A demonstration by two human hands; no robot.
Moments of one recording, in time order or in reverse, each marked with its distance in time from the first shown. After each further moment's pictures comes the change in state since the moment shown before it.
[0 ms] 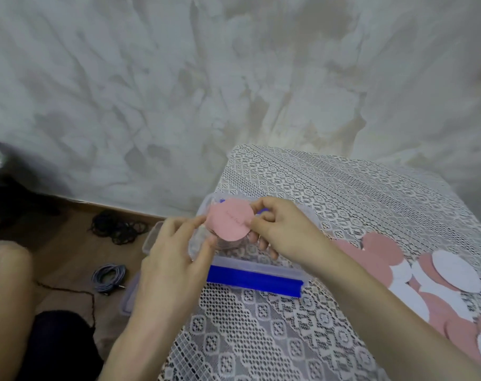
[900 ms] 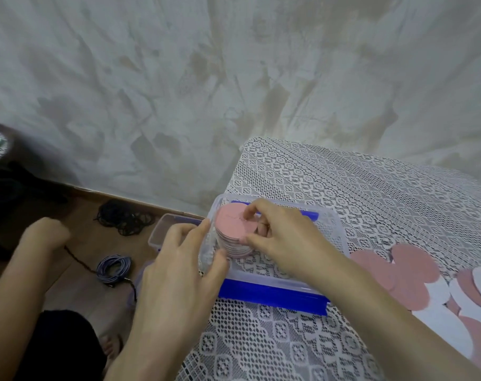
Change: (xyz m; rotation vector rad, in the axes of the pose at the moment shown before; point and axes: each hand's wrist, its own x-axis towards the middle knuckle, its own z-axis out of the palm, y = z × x) left_hand 0.007 -0.012 0.005 0.184 -0.053 -0.041; right_hand 0.028 0.010 0.019 -0.552 -0.007 -0.181
